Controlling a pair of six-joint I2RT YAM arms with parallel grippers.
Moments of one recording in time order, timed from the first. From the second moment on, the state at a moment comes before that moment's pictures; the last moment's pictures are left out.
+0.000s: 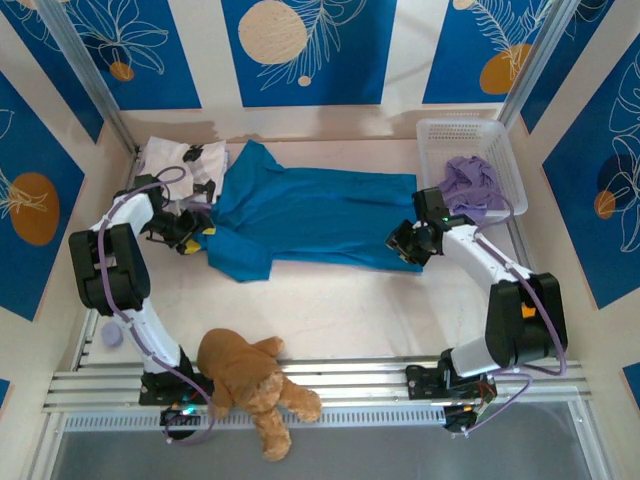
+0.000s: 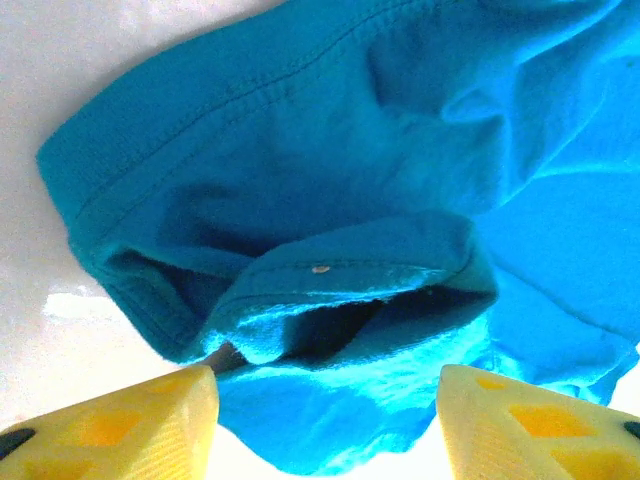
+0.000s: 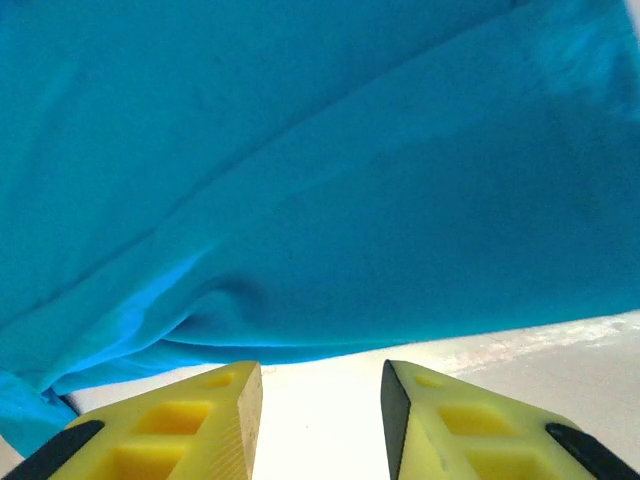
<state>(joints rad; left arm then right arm) 0.21 1.85 1.30 -0.88 0.55 -0.36 0.21 1.46 0.93 -0.62 -0.23 0.87</state>
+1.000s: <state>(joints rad) 0.22 1.97 1.35 -0.88 0.40 -0.25 0.13 1.58 0.86 -0.62 -0.24 0.85</state>
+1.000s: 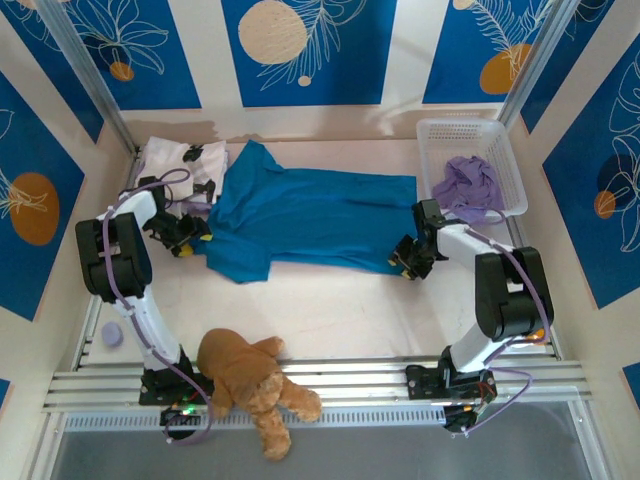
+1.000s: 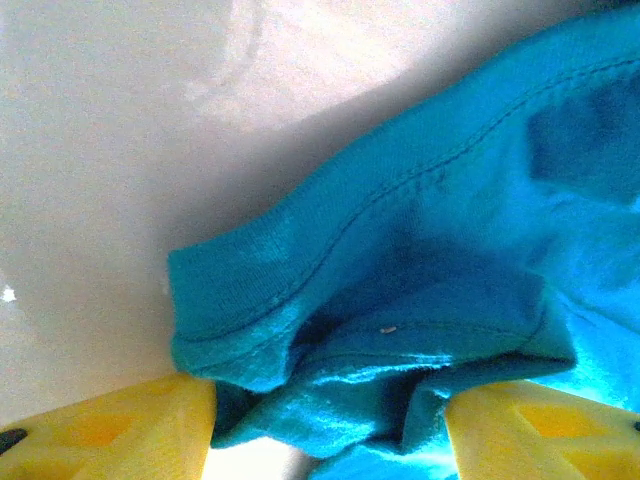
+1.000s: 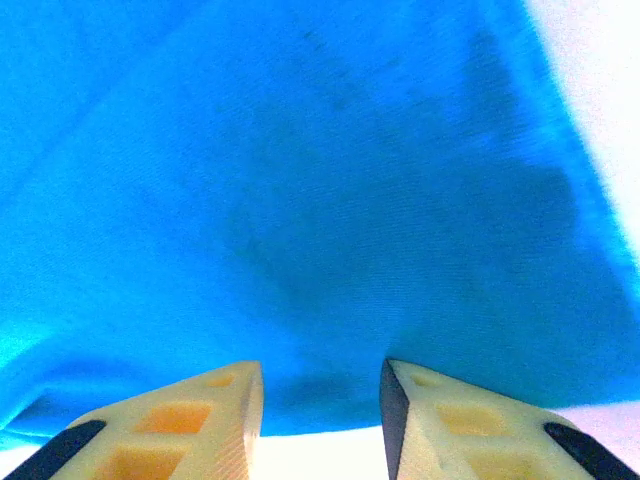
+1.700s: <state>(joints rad) 0.22 1.75 1.19 -0.89 0.43 -0.25 0.17 1.46 0.95 -0.68 -0.32 0.75</state>
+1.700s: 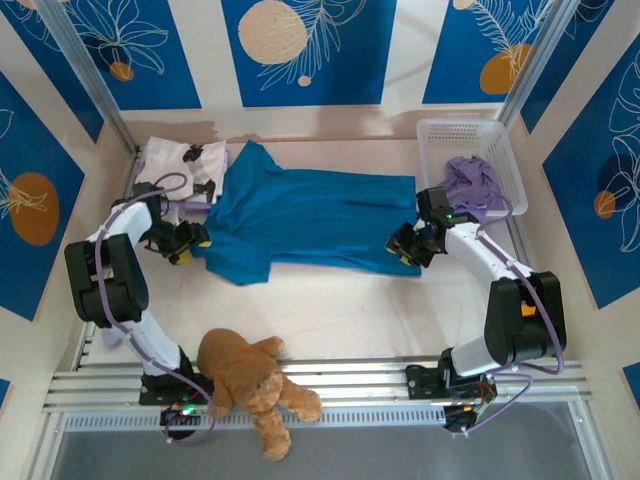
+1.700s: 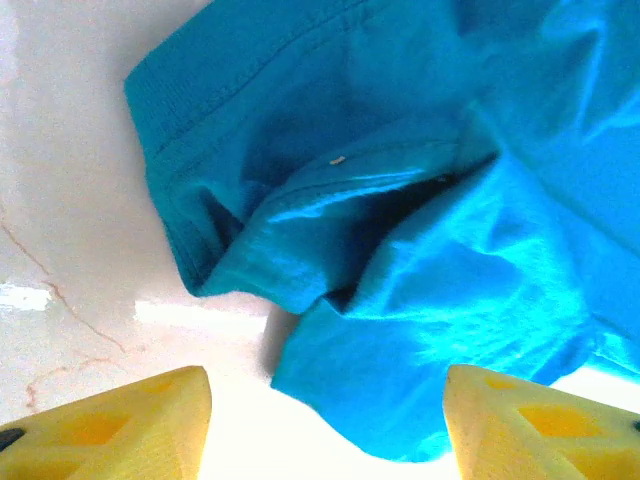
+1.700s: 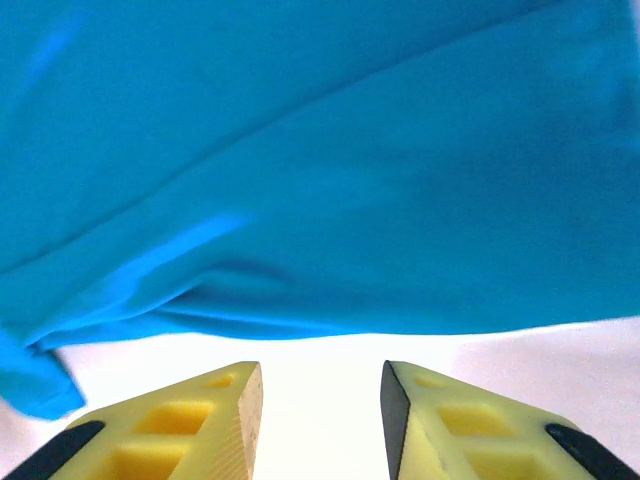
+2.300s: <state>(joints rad) 0.22 1.80 1.22 -0.85 0.48 -0.29 0.20 1.68 0.94 -0.57 -0.38 0.82</state>
